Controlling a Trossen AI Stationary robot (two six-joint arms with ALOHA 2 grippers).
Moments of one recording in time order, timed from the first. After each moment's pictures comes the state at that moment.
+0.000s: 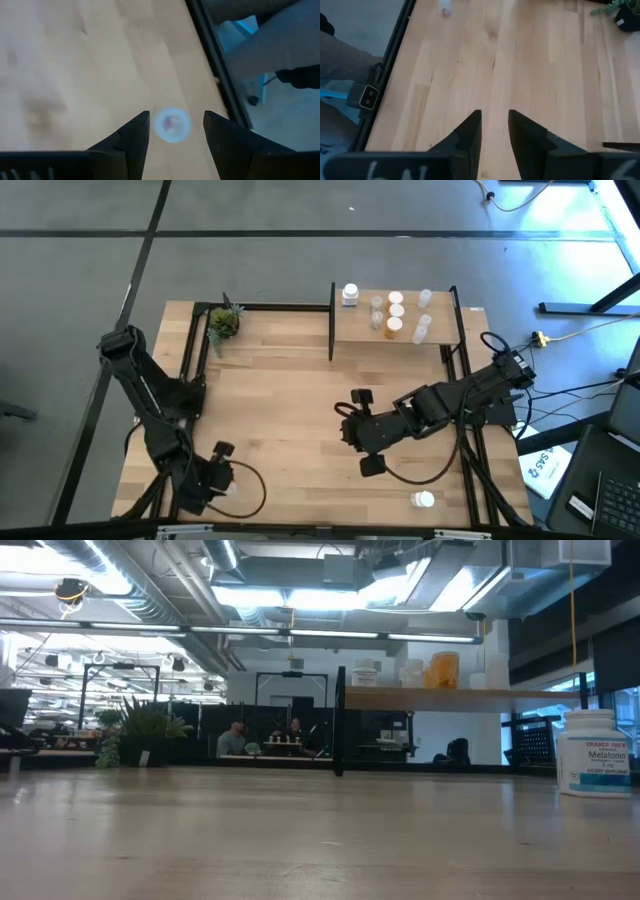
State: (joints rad) left arm -1.04 1.37 0.88 -0.57 -0.25 -0.72; right arm 0.47 1.71 1.77 -0.97 0.28 0.21
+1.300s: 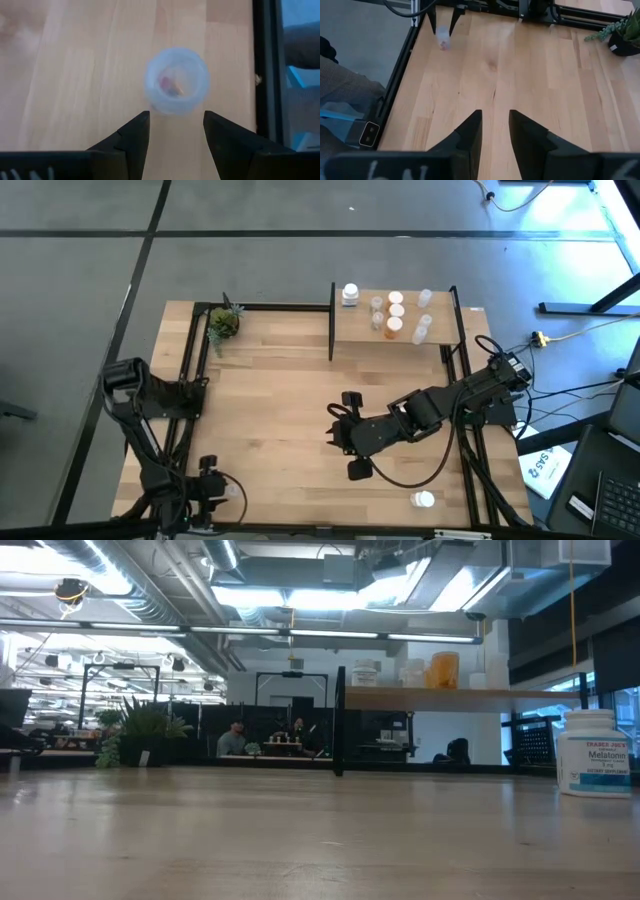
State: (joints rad) left arm -1.26 1.68 0.88 -0.51 -0.53 -1.34; right arm 0.47 1.75 1.77 -0.81 0.32 0.20
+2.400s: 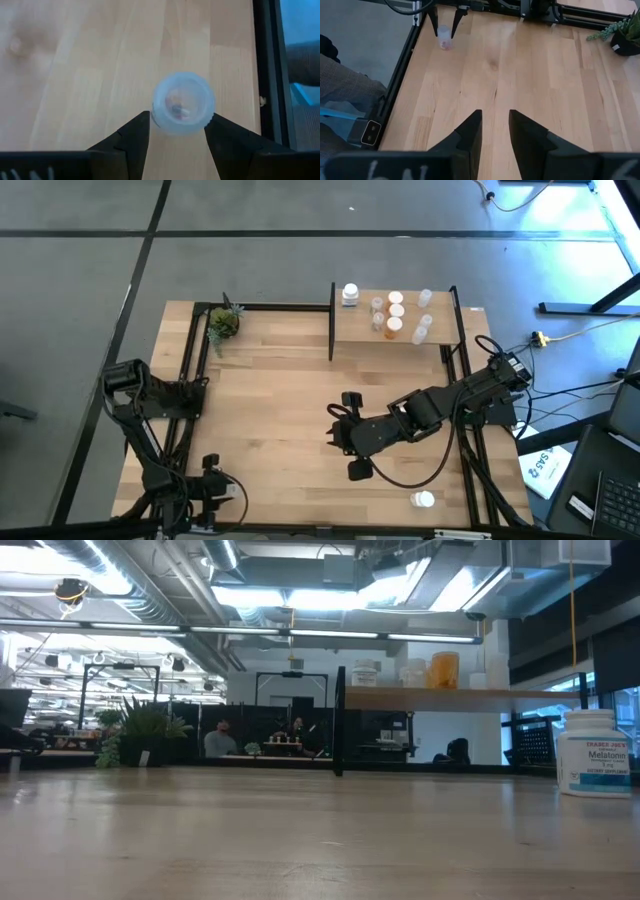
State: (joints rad) left arm -1.25 1.70 0.88 -0.49 -0.62 -1.34; right arm 0.47 1.75 1.77 -0.81 0.31 0.20
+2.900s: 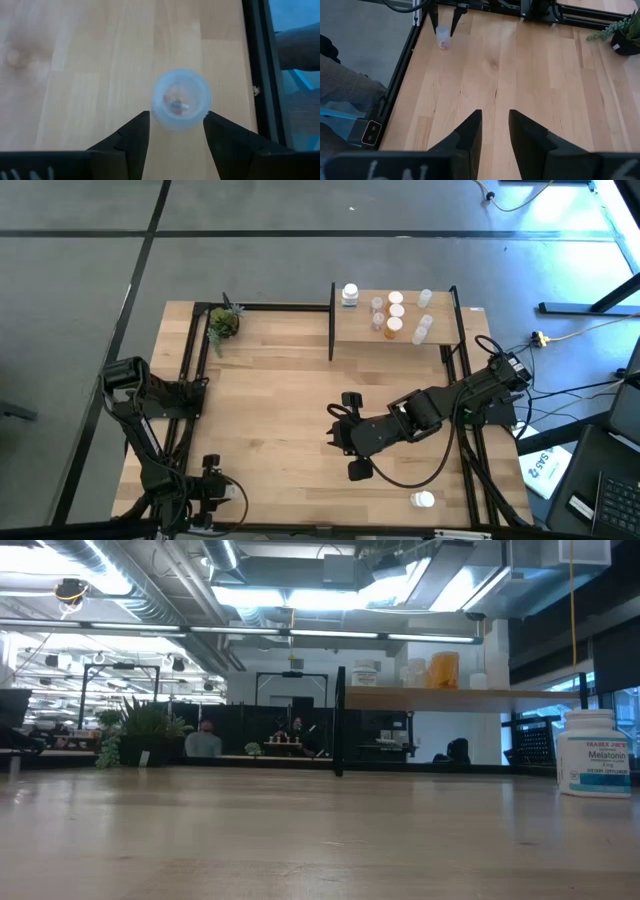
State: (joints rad) left arm -1.25 1.67 0.88 -0.49 -0.59 -1.25; right arm 0.47 1.75 1.77 -0.81 0.31 0.20
